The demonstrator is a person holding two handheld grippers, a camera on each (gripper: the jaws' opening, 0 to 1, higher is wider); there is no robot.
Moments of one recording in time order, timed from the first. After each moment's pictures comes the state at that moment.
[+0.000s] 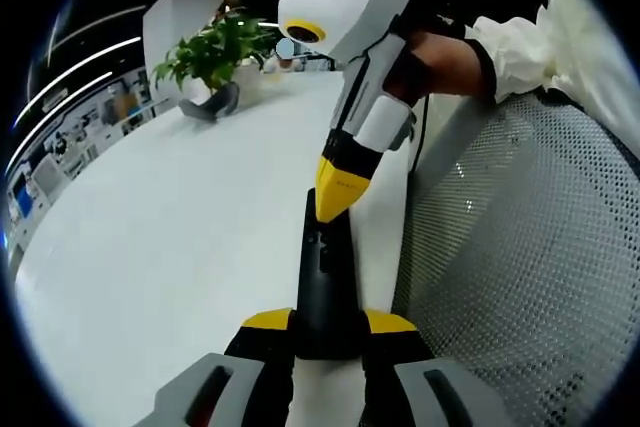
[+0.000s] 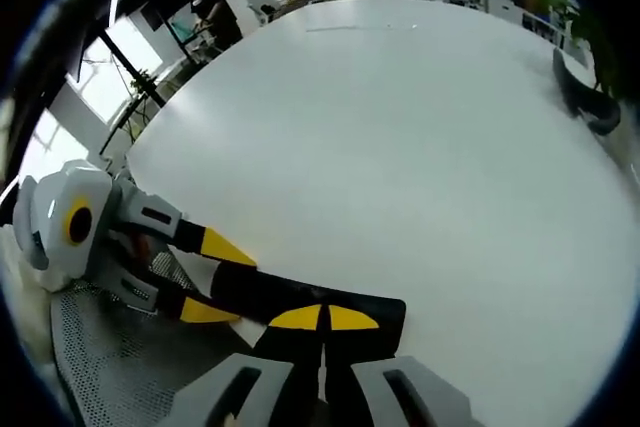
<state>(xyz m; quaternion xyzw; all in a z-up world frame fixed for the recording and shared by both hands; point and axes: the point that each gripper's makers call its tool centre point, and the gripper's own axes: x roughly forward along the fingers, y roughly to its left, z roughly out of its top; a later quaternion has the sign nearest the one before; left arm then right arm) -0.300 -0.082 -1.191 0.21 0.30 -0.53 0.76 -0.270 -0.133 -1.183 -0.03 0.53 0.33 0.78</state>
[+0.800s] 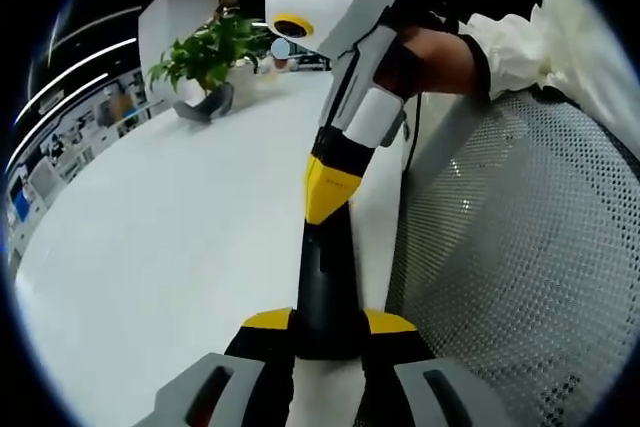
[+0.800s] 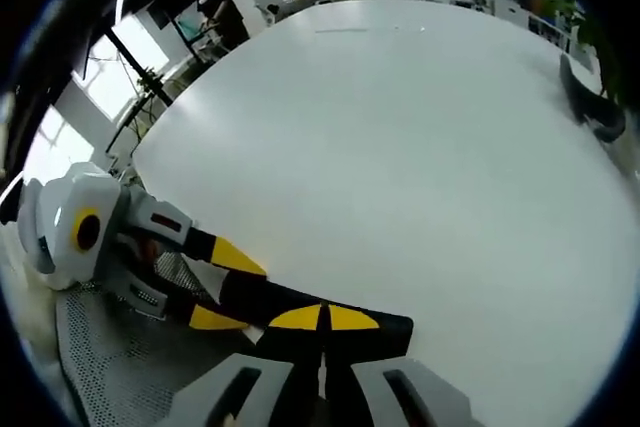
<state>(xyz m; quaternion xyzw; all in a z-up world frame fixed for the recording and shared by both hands) -0.305 -0.084 -1.191 0.21 0.30 -0.54 0.75 -0.271 -0.125 -1.176 -0.03 0.53 0.35 0.77</state>
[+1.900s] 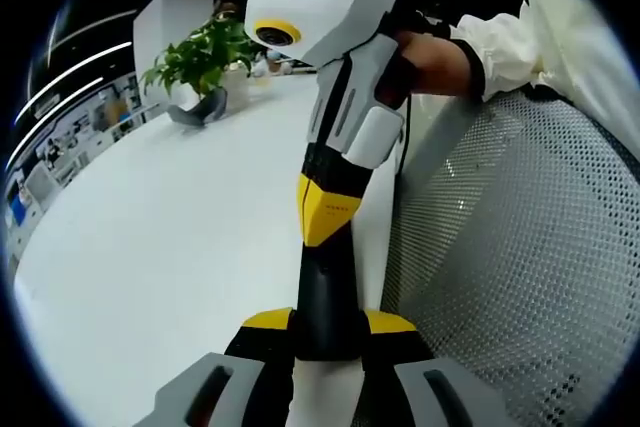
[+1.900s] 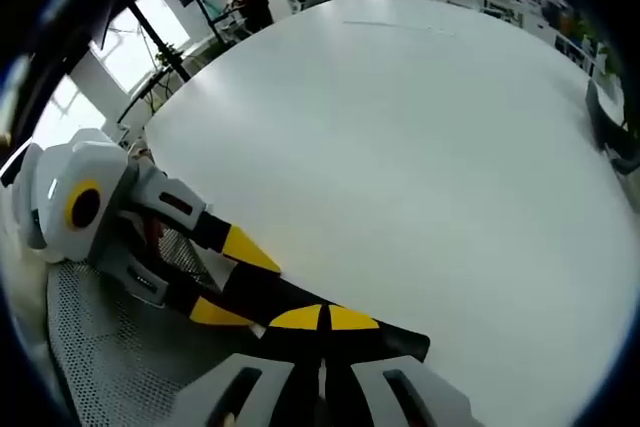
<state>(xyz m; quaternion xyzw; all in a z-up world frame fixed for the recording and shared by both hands) -0.307 -0.088 -1.191 0.21 0.29 -0.55 0.75 -0.280 -0.116 -1.185 -0.09 0.52 0.38 0.75</state>
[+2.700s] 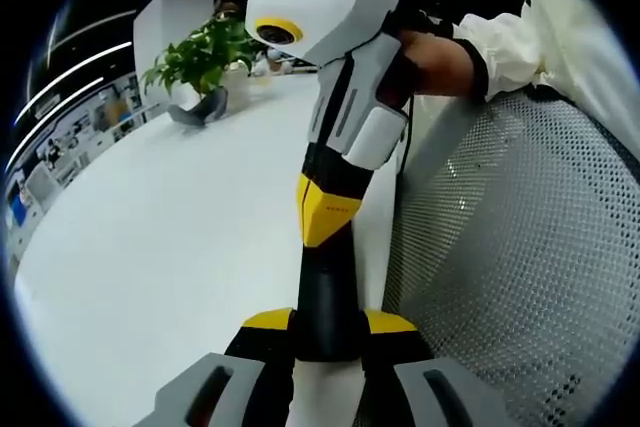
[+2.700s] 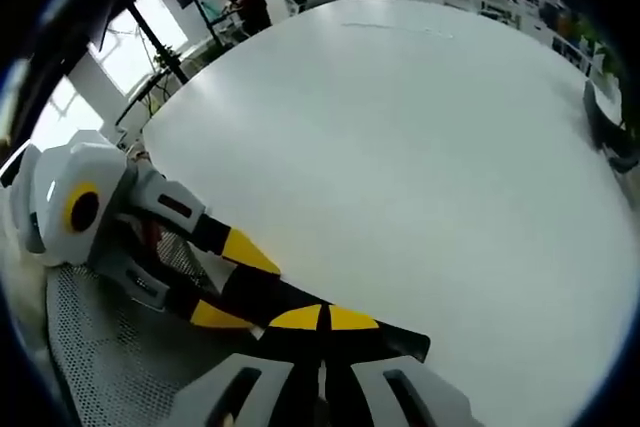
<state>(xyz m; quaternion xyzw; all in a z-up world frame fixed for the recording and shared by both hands) -0.306 -0.088 -1.191 0.21 0.29 -0.55 0.75 -0.279 -0.116 -1.184 -0.07 0.53 0.38 0.76</state>
